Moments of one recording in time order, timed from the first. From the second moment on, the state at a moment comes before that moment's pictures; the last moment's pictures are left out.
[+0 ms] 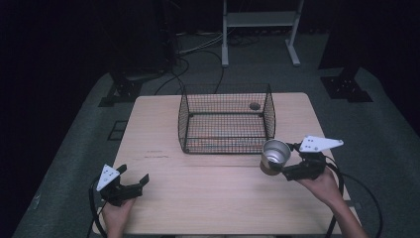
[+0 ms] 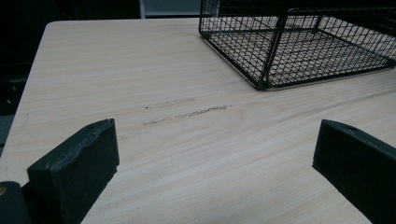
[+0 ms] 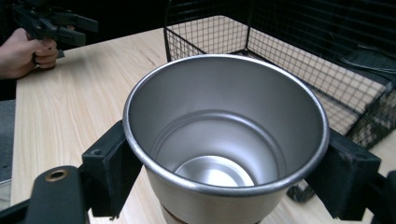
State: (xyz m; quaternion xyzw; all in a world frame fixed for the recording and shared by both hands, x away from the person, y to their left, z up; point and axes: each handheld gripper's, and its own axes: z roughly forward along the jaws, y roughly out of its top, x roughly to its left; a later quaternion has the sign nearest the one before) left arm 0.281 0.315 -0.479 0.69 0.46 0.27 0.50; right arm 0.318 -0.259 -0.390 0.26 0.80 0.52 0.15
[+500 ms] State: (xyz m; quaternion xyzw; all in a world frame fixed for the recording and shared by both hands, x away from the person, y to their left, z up) left arm 0.282 0.315 -0.479 0.68 0.46 0.27 0.50; right arm 0.354 -0.231 -0.339 0.22 0.81 0.53 0.13
